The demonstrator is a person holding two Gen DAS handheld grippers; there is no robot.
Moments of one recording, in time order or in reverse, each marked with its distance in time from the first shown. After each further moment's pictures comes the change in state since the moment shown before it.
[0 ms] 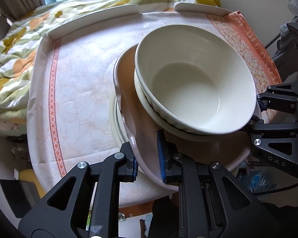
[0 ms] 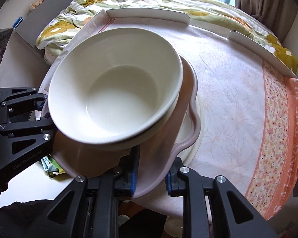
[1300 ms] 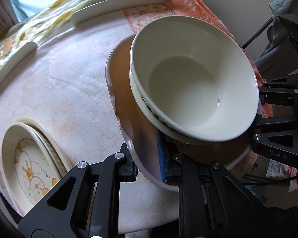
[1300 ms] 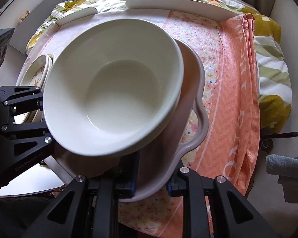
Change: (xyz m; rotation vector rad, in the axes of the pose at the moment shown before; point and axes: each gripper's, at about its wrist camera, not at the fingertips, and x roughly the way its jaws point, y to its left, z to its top) left arm 0.085 -0.238 0.110 0.077 0.035 -0.004; right arm -0.011 -0.255 -0.081 0.045 0.025 0.051
